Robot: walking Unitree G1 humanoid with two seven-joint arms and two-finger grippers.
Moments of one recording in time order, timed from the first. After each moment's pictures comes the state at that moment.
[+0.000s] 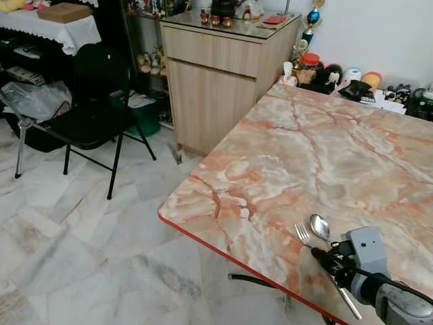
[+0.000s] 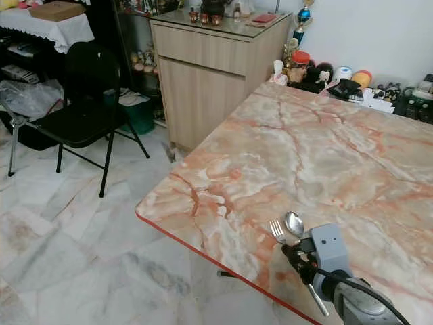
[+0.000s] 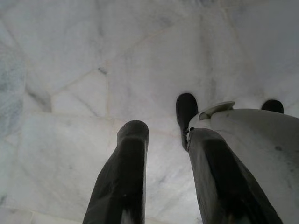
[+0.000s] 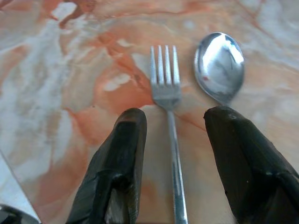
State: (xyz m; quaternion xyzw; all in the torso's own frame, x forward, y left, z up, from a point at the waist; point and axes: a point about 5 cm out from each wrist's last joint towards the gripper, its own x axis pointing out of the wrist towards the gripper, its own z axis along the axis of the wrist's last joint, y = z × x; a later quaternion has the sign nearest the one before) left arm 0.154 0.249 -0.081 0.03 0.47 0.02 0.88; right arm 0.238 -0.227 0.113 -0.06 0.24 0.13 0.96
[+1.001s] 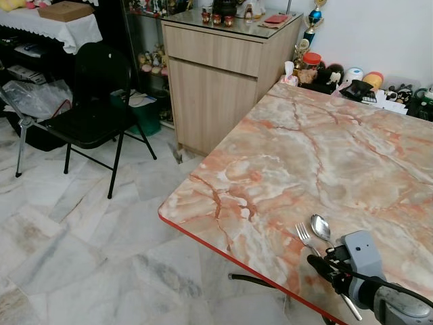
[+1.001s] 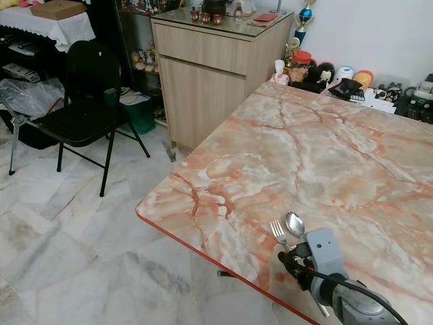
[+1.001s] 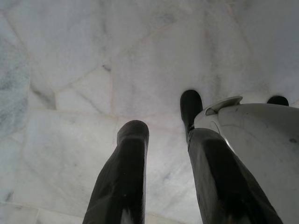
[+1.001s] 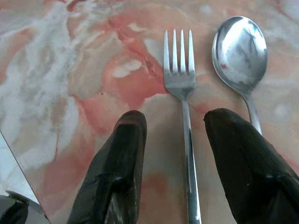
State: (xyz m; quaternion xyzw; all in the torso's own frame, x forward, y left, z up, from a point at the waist) left arm 0.150 0.258 -0.080 0.04 0.47 0.02 0.88; right arm 0.238 -0.225 0.104 -0.07 0.26 0.15 0.95
